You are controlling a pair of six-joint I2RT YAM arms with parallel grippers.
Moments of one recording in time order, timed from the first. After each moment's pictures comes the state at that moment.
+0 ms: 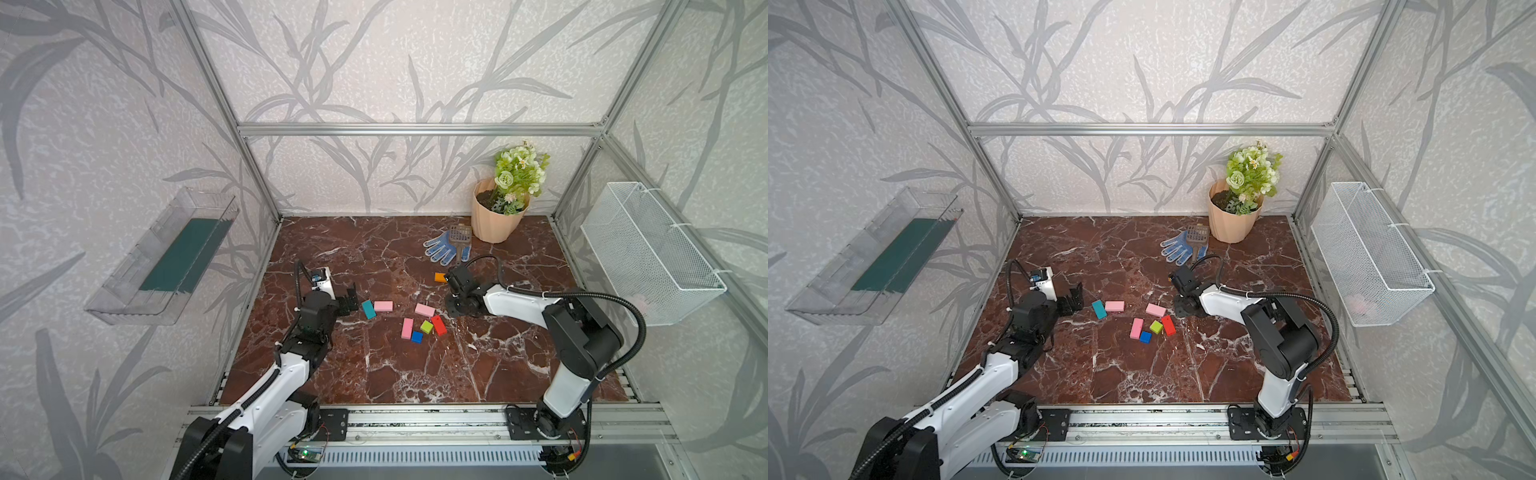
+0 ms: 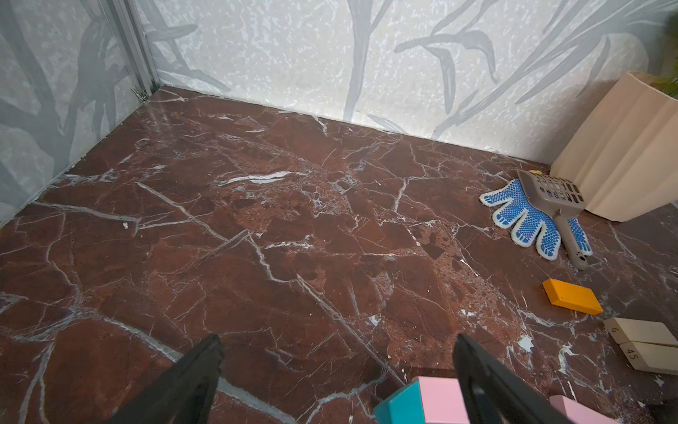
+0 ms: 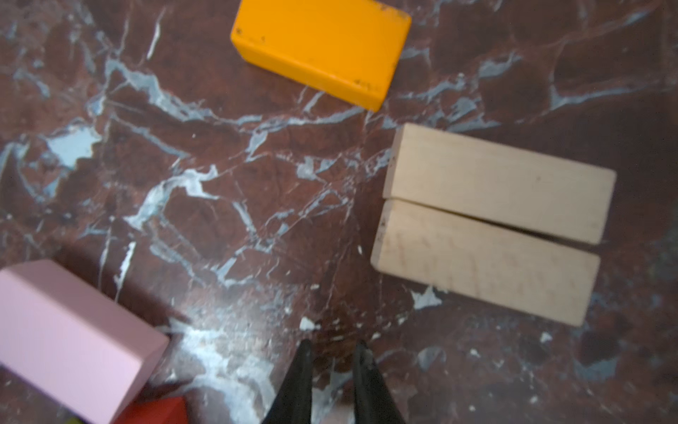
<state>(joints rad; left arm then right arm) -0.25 0.95 0.34 0.25 -0.19 -0.28 0.60 1.74 0.97 -0.37 0.16 0.38</state>
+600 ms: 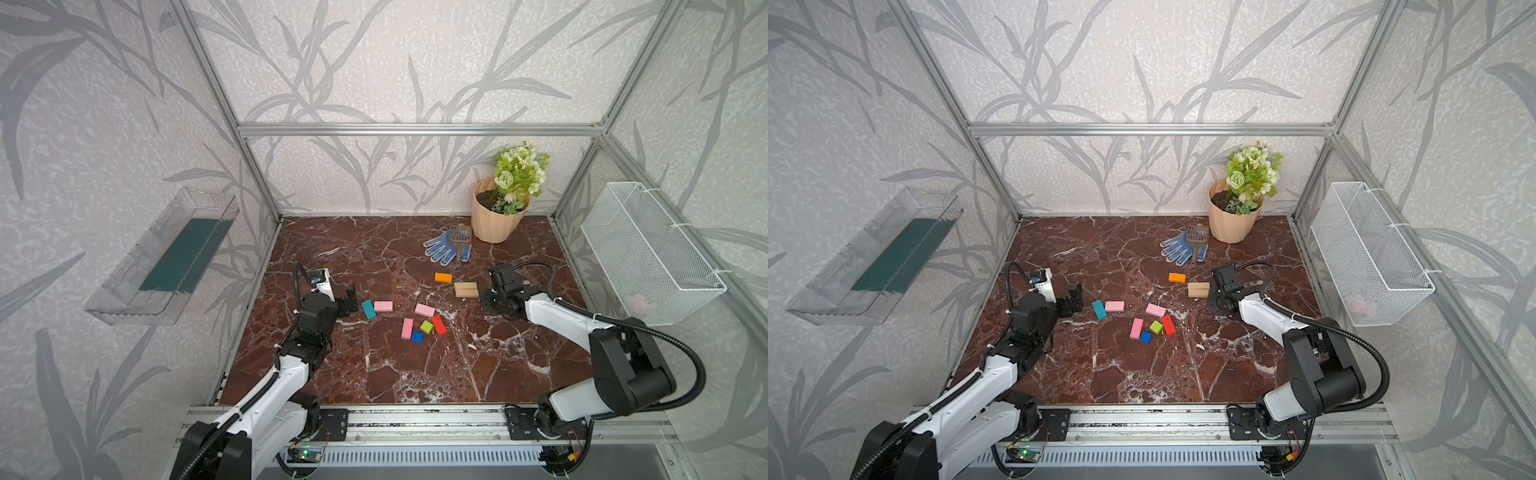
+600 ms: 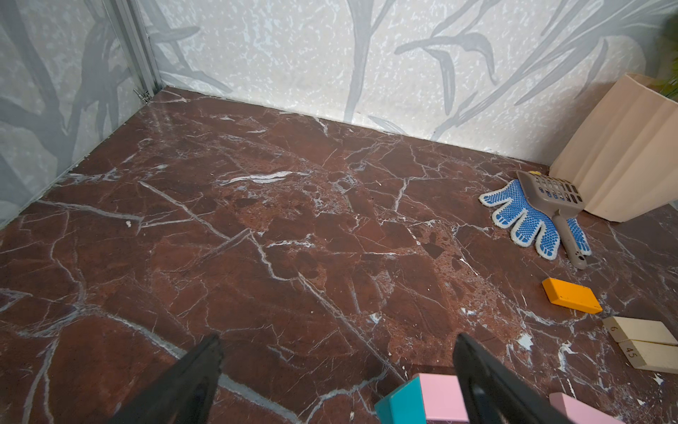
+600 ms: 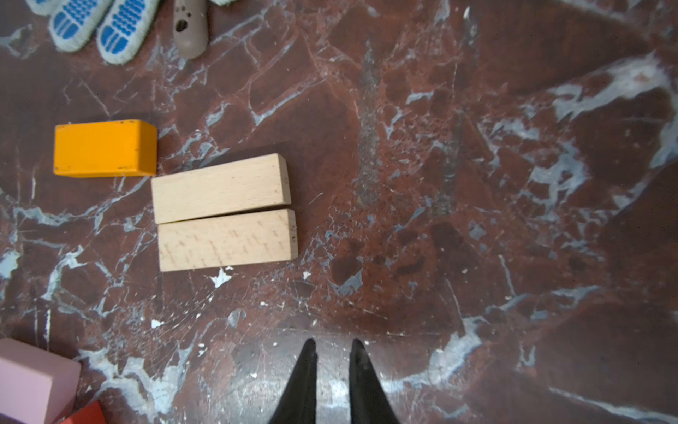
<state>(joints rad) -0.26 0.93 0.32 0.25 -0.19 -0.28 0.33 1.52 0.79 -0.33 0.10 0.50</state>
